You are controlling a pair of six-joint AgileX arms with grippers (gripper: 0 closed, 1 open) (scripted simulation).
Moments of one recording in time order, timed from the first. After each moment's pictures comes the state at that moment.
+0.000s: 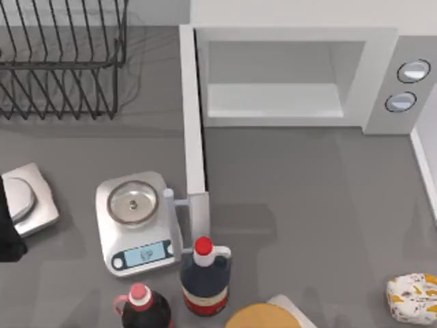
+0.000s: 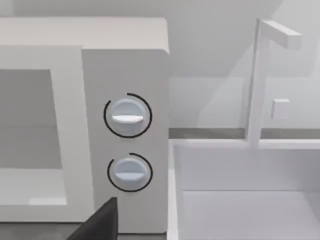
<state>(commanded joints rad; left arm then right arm) 0.00 0.00 0.00 0.00 0.00 0.00 0.00 0.00 0.00 0.00 0.00 0.00</state>
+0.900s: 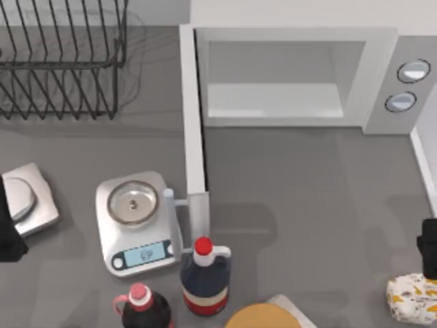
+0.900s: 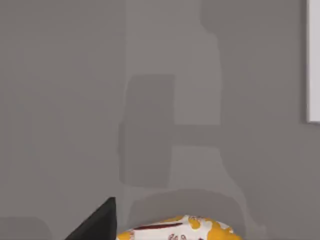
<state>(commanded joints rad) 0.00 0.00 0.00 0.00 0.00 0.00 0.25 0.86 0.48 -0.59 0.00 0.22</state>
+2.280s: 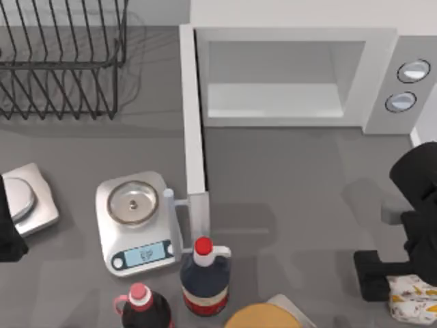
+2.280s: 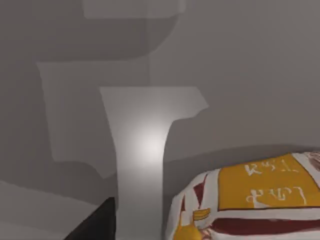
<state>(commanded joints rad) 0.00 0.00 0.00 0.00 0.00 0.00 0.41 1.56 0.69 -0.70 0.00 0.38</state>
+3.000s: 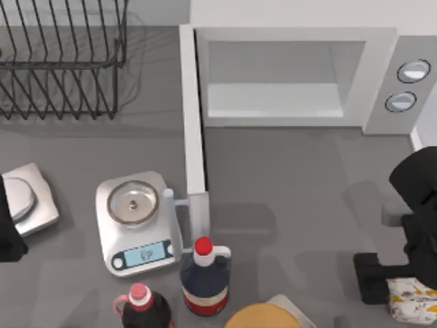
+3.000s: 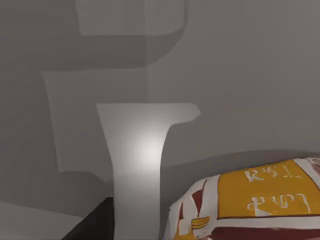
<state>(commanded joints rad) 0.00 0.00 0.00 0.00 0.00 0.00 0.42 1.62 0.63 -0.59 0.00 0.38</state>
